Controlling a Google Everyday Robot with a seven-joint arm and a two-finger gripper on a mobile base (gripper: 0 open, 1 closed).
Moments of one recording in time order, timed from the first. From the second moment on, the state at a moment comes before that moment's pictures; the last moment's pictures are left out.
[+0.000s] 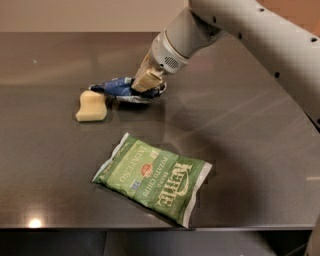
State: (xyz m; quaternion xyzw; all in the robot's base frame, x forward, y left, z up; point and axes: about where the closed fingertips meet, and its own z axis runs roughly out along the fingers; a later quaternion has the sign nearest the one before) arm 0.611 0.047 0.910 -0.67 0.66 0.18 0.30
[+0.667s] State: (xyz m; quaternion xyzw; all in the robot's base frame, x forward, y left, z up) arm 0.610 0.050 0.908 -0.67 0.65 0.18 0.30
